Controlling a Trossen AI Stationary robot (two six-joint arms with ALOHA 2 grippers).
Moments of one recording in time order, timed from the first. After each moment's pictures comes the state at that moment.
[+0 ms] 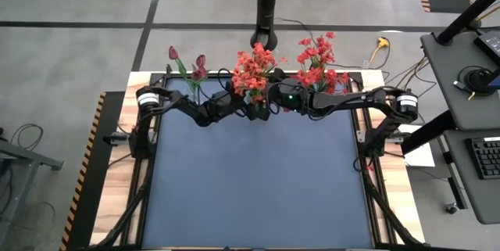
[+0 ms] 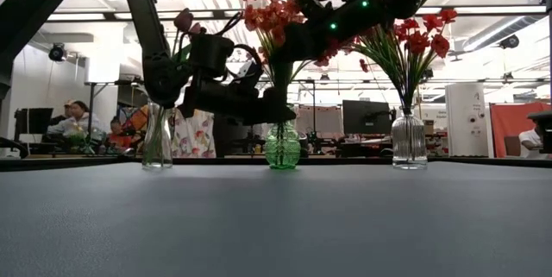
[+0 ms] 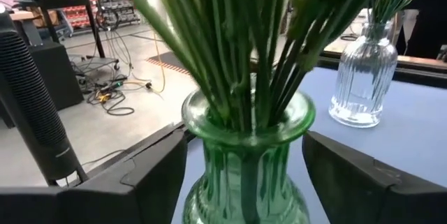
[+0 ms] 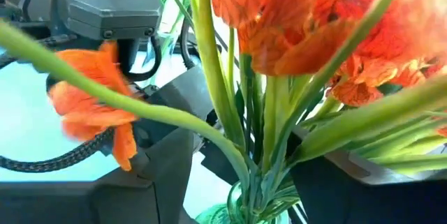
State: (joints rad) left arm 0.37 2.03 0.80 1.13 -0.26 0.00; right arm -0.27 1.64 1.03 0.36 0.24 -0.29
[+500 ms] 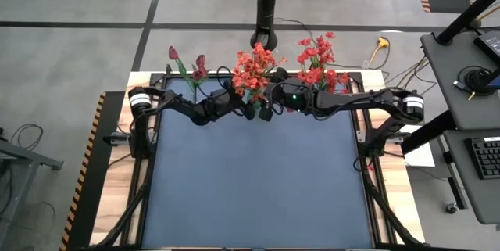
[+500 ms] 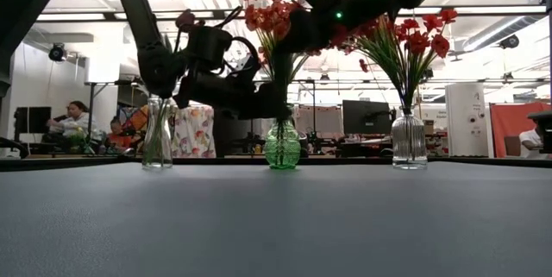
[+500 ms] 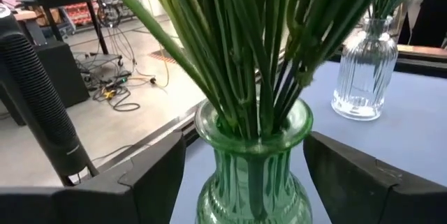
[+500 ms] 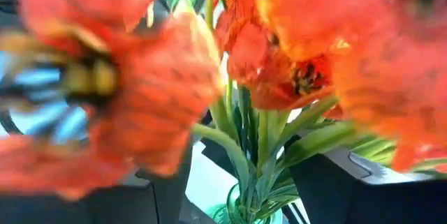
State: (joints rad) left arm 0.37 1.95 0.78 1.04 -0.27 0.02; right arm -0.25 1.58 1.03 0.30 0.24 -0.28
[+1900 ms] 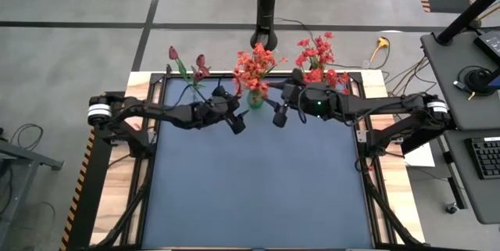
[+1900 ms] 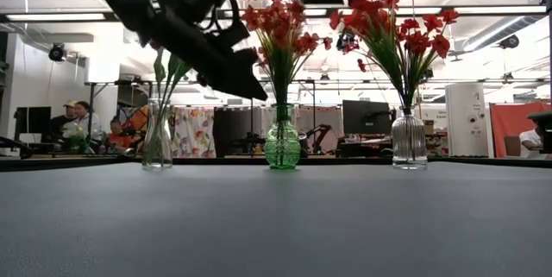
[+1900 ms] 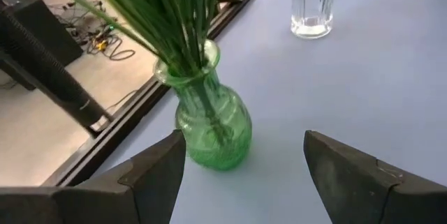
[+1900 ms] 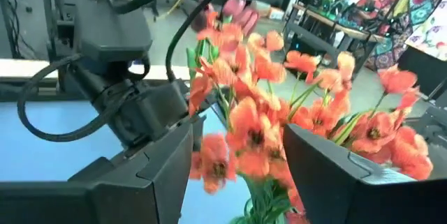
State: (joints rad) left arm 0.21 1.55 0.77 0.30 -0.39 0.02; right arm -0.12 1.33 1.03 0.13 0.32 -0.21
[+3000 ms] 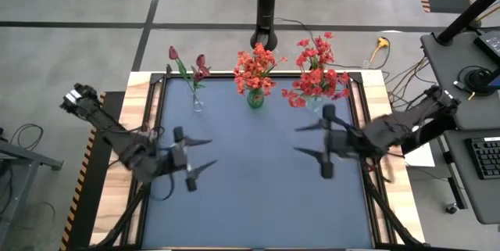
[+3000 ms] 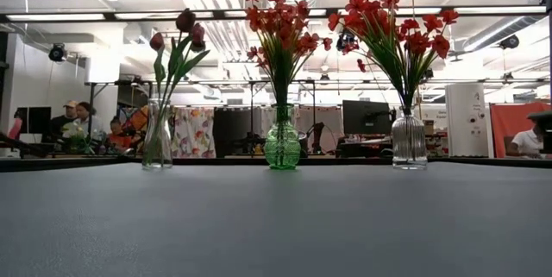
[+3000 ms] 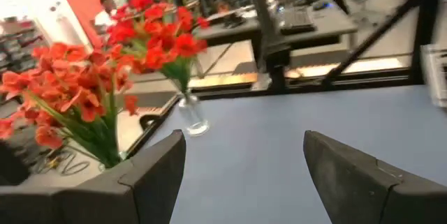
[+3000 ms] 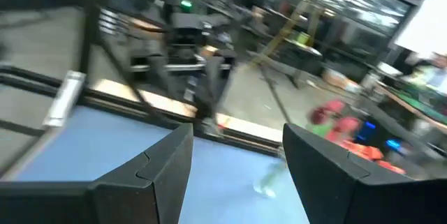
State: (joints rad) left arm -0.69 1.06 0.77 0.03 -1.00 -0.02; right arm 0.45 1.10 1.15 -0.13 0.55 -0.31
